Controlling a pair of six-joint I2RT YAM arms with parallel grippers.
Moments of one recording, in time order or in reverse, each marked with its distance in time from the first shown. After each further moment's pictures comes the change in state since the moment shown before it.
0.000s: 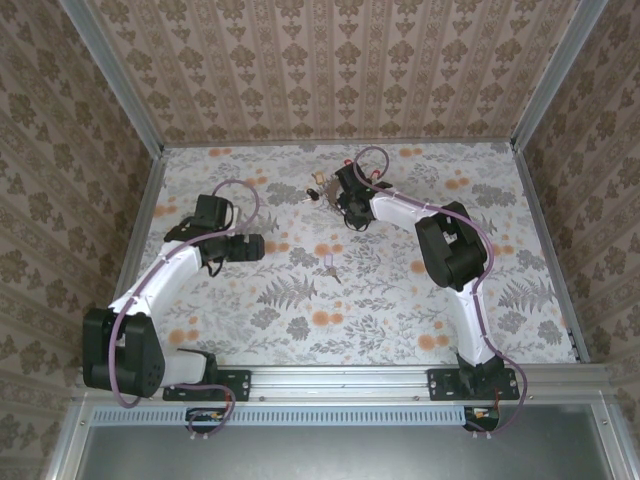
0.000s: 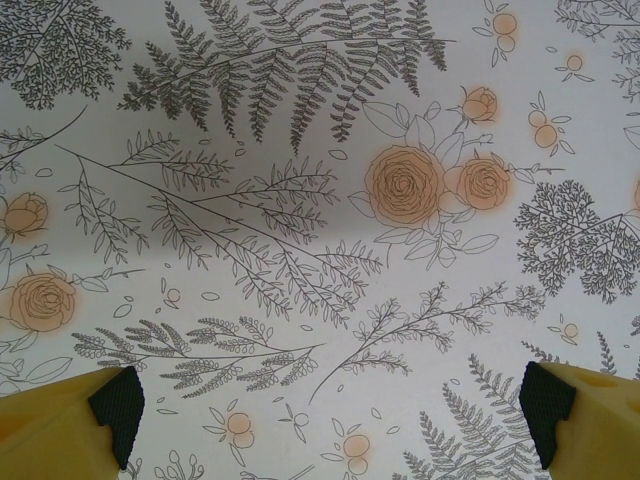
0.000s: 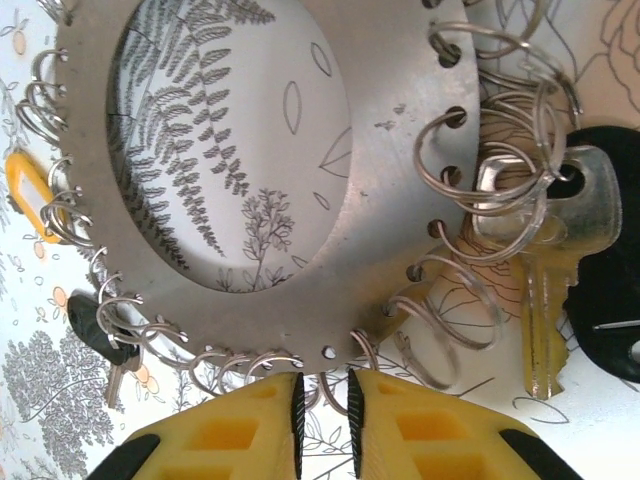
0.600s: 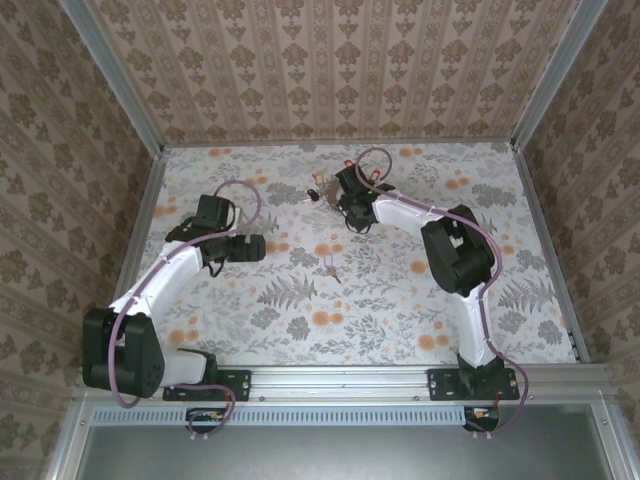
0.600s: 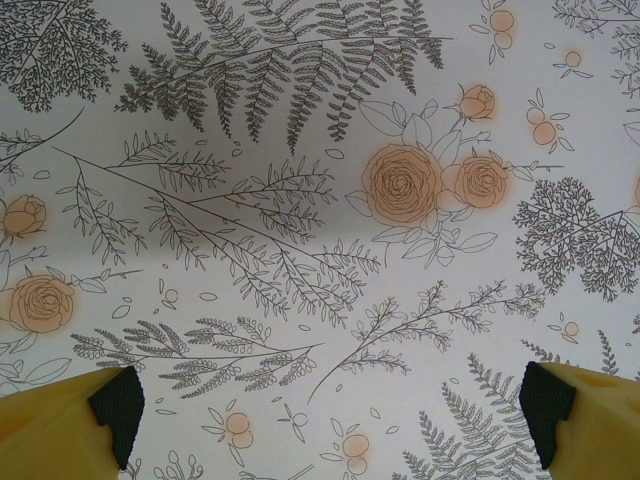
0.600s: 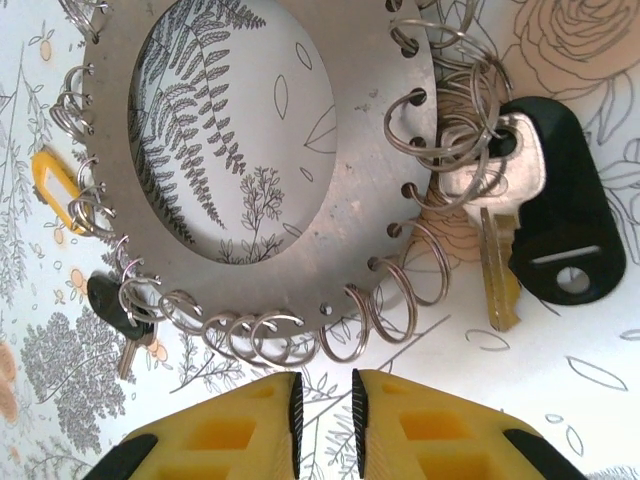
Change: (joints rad) left arm -0.013 0.000 0.000 0.000 -0.011 0.000; right arm 0.018 -0.084 -0.069 -0.011 0.039 0.025
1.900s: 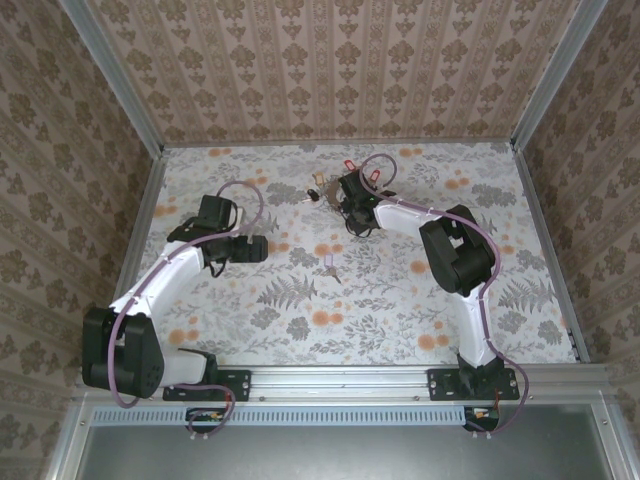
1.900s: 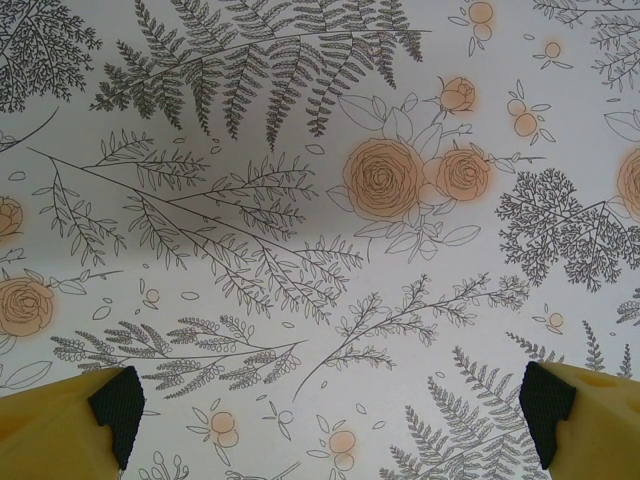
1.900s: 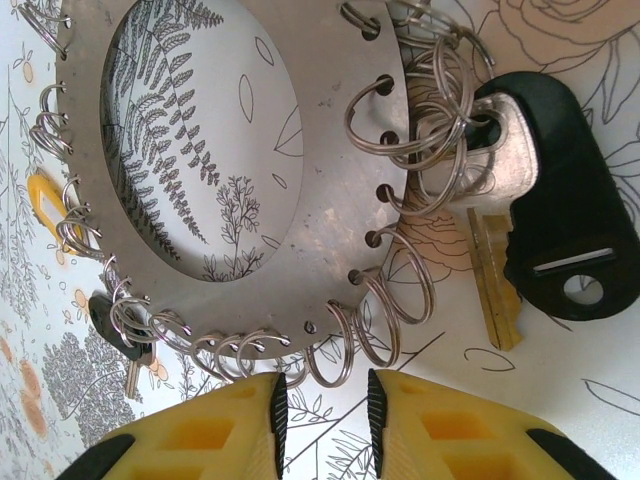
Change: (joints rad) left arm -0.018 0.000 0.000 -0.002 0.013 0.001; right arm -0.013 0.007 -0.072 0.118 -0.023 0.078
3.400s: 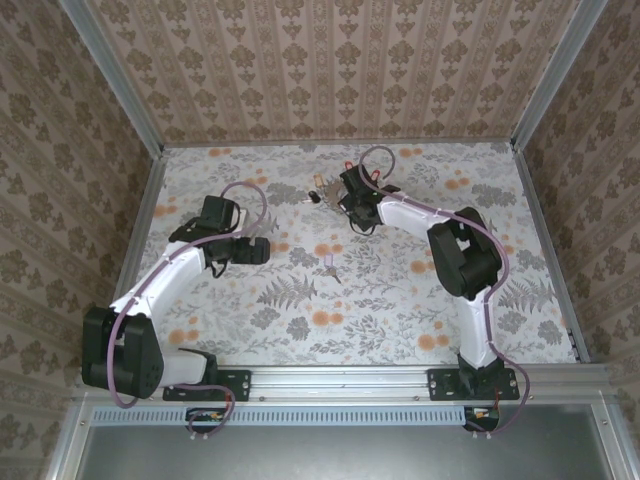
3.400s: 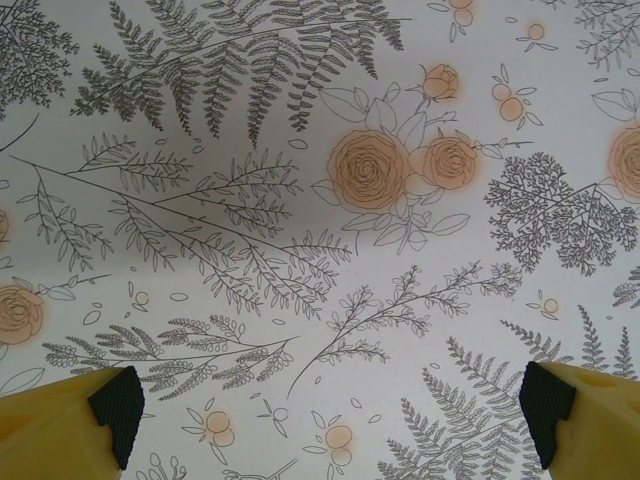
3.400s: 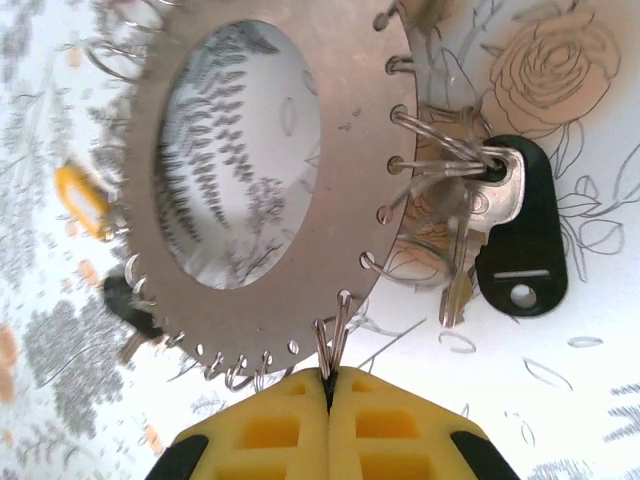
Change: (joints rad) left arm -0.018 -0.002 0.000 -0.004 0.009 0.033; right arm -0.002 -0.079 0.016 -0.100 0.031 -0.175
